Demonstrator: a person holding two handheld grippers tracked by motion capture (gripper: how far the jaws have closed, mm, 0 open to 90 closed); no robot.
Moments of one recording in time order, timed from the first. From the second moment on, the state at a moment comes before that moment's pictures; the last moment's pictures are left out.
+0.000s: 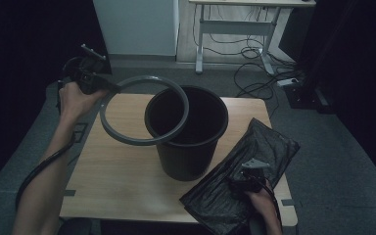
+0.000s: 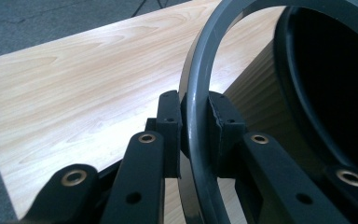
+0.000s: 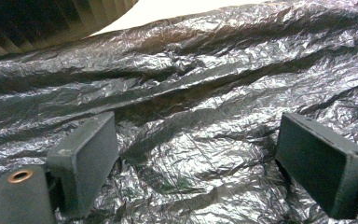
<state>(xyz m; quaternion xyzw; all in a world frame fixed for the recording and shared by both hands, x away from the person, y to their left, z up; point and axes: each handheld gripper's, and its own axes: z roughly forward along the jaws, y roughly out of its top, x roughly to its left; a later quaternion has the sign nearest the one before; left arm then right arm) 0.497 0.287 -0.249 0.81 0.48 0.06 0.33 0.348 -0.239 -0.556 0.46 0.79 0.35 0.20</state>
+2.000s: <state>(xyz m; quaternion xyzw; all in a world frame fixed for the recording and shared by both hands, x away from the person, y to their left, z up) 0.441 0.429 -0.296 0.74 0.58 0.08 0.33 0.348 -0.239 -0.556 0.46 0.79 0.35 0.20</state>
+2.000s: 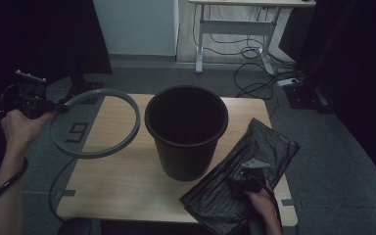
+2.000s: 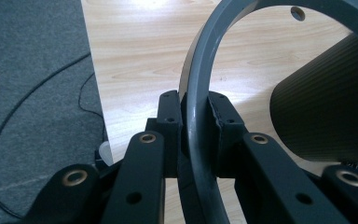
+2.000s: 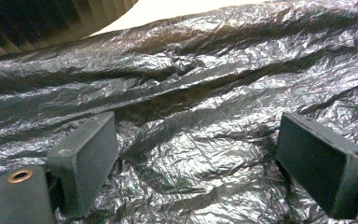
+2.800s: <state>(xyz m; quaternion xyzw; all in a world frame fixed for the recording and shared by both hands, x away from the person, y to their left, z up) 0.429 0.415 -0.360 0.75 0.56 0.08 0.34 0.347 -0.238 -0.556 0.46 0.79 0.35 0.20</state>
